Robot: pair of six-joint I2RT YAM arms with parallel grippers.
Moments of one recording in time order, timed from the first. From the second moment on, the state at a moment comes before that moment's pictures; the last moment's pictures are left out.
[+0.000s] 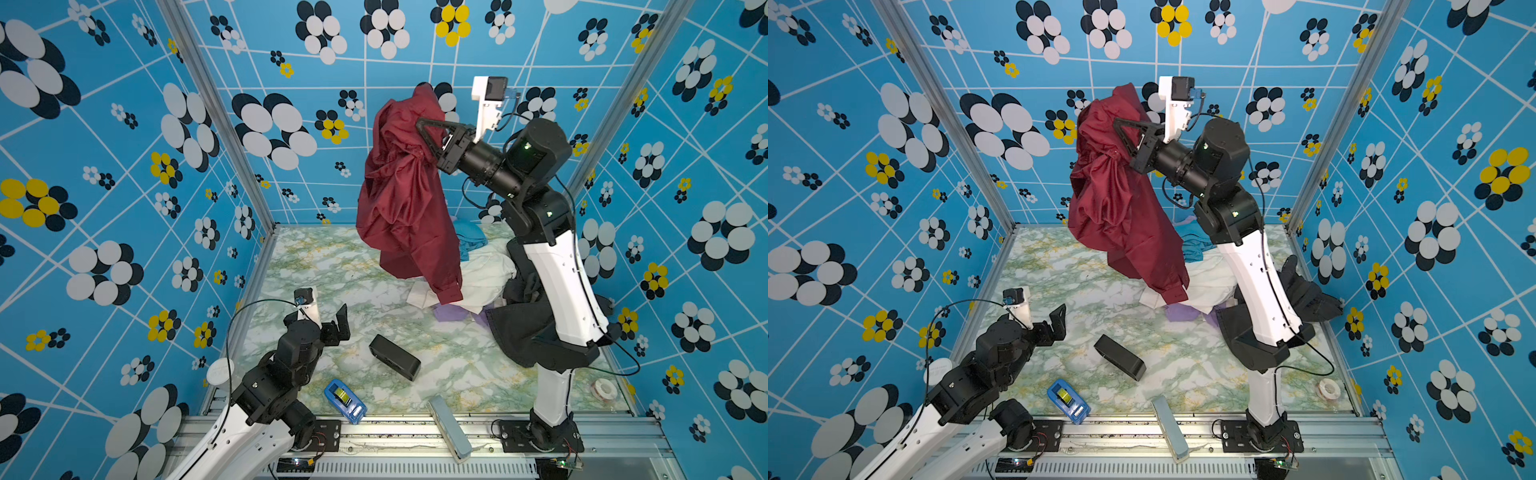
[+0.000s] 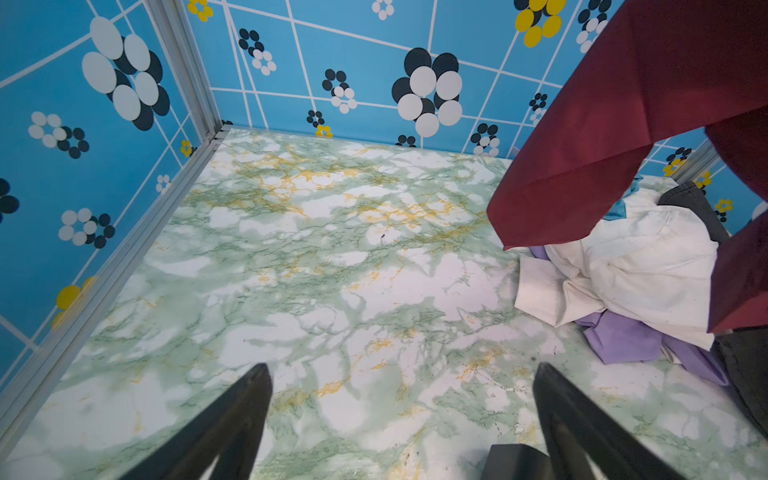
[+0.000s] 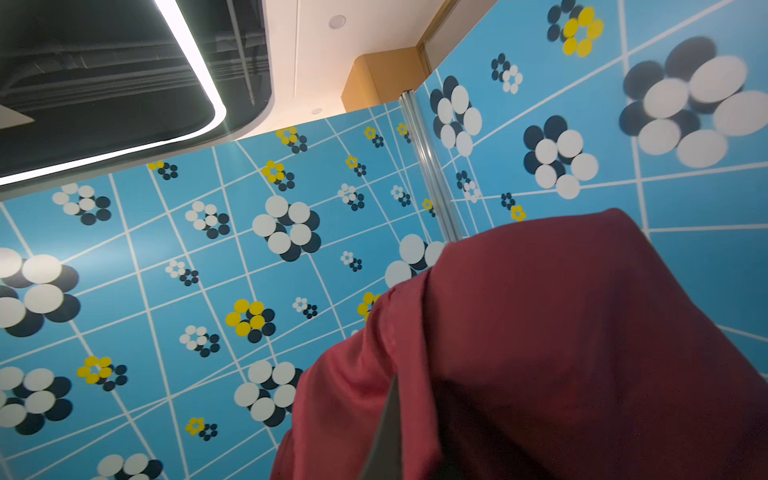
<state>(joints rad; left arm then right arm) -0.64 0.50 0.65 -0.54 -0.50 -0.37 0.62 2.01 2.75 -0.38 -0.40 0.51</state>
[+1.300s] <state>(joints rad) -0.64 0.30 0.61 -0.66 -0.60 -0.38 0.83 2.70 2.65 0.20 -0.57 1.02</state>
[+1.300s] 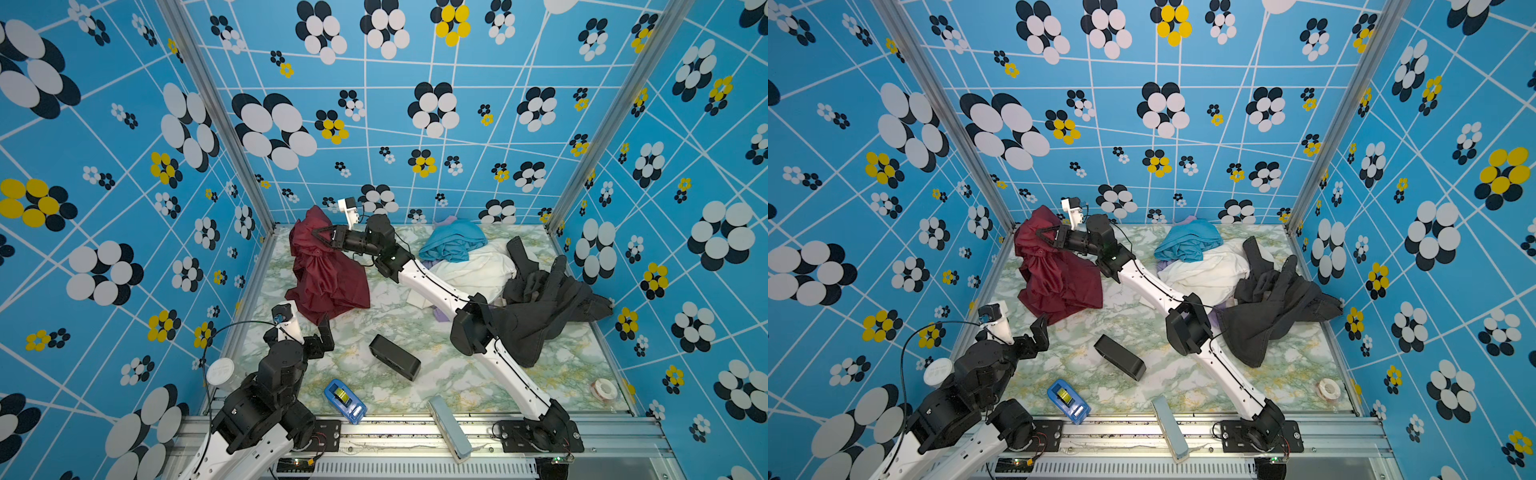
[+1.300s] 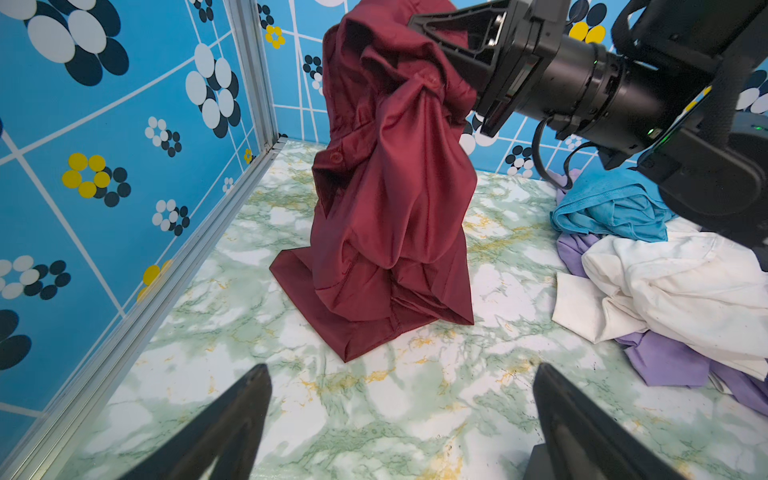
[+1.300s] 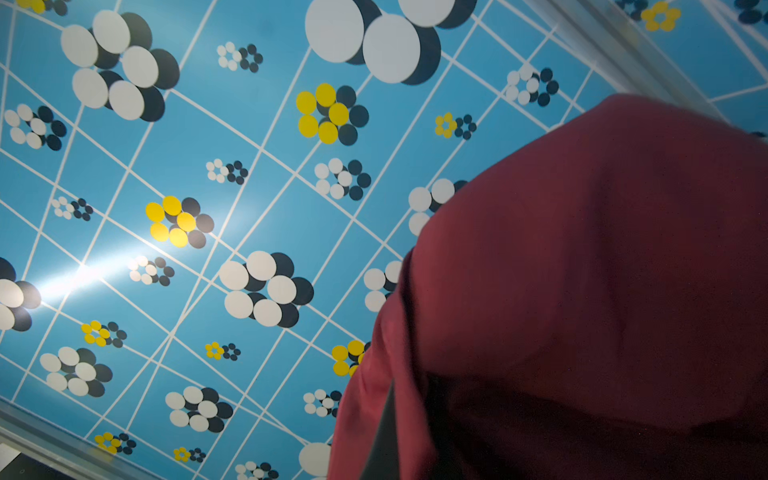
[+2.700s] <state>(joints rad) -0.65 0.28 0.58 -0.66 -0.61 -0.40 0.91 2.64 2.55 -0.24 -0.55 0.76</state>
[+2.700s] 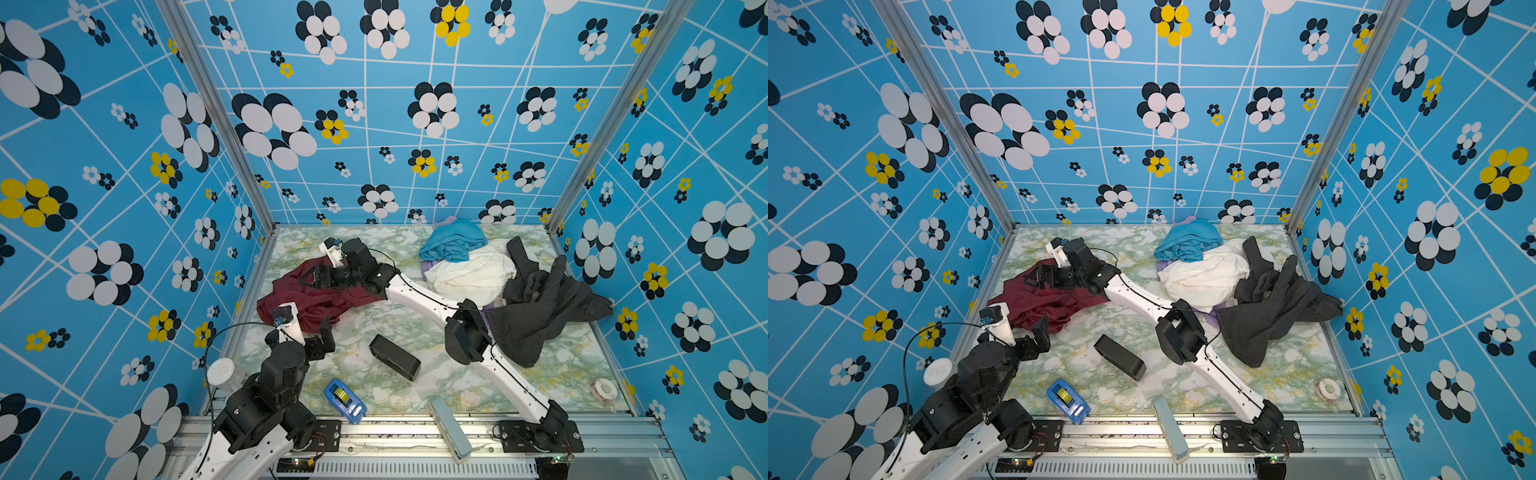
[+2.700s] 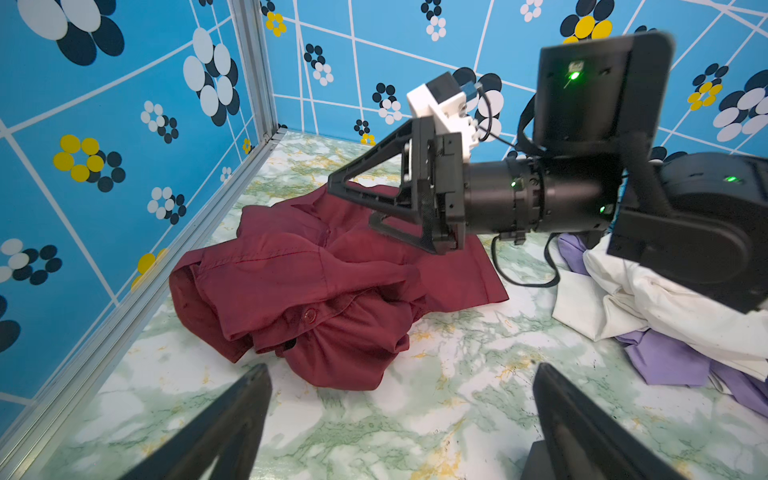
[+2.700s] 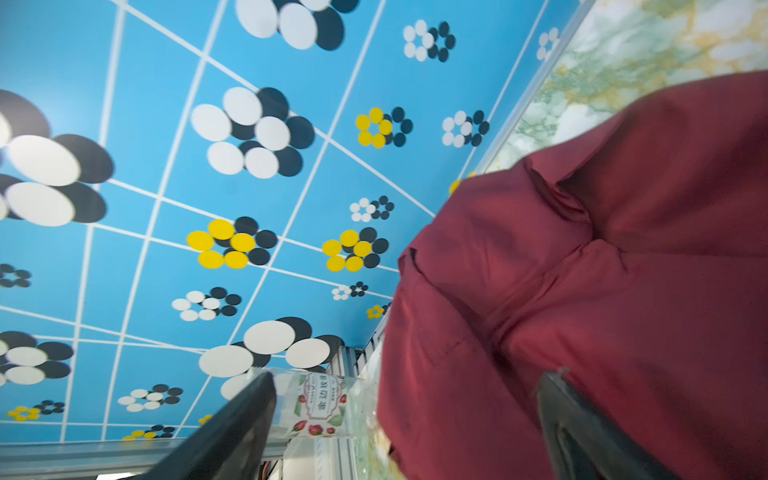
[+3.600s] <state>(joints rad) -0.60 0.51 0.65 -0.57 -0.73 -0.18 0.45 1.34 1.30 -0.62 -0.08 0.25</state>
